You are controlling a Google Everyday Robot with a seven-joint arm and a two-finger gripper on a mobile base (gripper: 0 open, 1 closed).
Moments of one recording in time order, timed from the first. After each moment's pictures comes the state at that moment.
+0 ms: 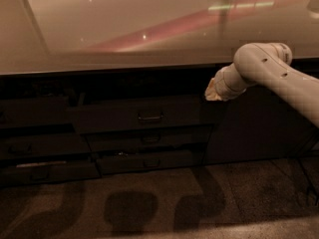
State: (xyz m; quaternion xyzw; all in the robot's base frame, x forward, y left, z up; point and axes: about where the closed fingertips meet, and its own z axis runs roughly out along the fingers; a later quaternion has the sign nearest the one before) arm 0.700 -0.206 0.726 -0.73 0.62 -0.12 0.26
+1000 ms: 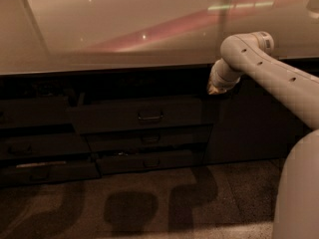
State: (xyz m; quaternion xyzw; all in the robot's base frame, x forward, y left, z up) arm 0.750 -0.223 0.708 -0.71 0.66 -0.13 0.20
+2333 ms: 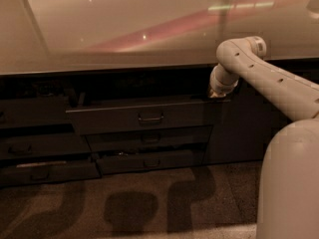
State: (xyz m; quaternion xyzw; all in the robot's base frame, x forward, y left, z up) arm 0.754 -0.234 0.672 -0.71 0.68 -0.12 0.16
